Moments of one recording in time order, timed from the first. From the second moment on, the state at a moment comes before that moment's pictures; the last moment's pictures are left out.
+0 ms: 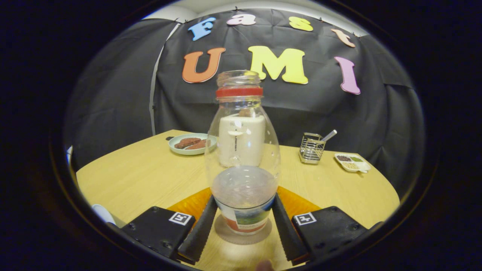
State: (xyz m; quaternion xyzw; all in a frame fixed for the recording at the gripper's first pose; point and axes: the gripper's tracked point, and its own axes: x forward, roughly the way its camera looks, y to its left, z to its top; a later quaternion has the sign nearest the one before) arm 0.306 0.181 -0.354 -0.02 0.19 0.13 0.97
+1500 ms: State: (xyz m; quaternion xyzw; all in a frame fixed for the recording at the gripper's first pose) arm 0.131 0.087 -0.069 0.00 0.02 0.01 1.00
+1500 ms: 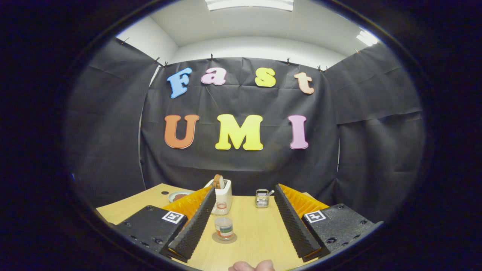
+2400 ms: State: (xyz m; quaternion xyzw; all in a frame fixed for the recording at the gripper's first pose) arm -0.001 0.093 -0.058 -0.01 0.02 0.01 1.00
